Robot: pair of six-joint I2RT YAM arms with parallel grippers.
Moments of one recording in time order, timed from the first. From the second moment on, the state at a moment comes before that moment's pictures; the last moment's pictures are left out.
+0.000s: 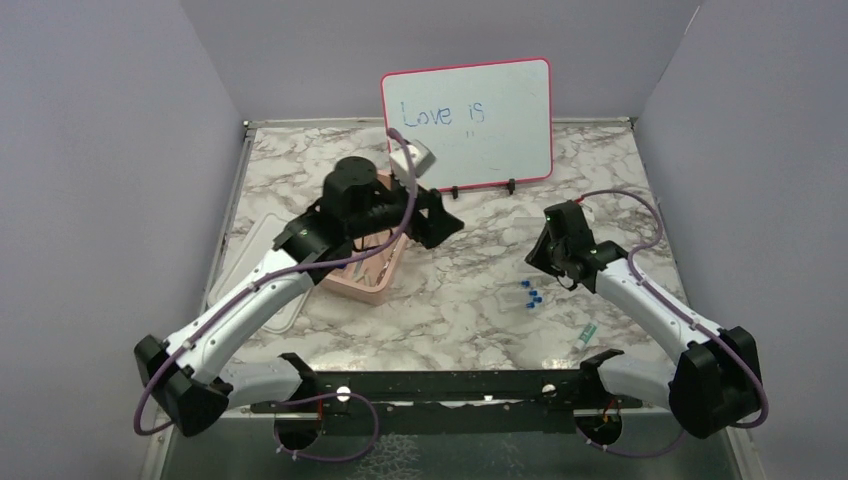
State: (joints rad) left arm -0.75 1.20 1.22 -0.26 0.35 -0.19; right arm 0.34 1.15 0.74 -0.48 0.17 0.74
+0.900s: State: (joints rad) left arm -0.95 2.03 1.54 -0.39 0.26 0.08; right arm -0.07 1.01 0.55 -0.40 -0.25 0.72
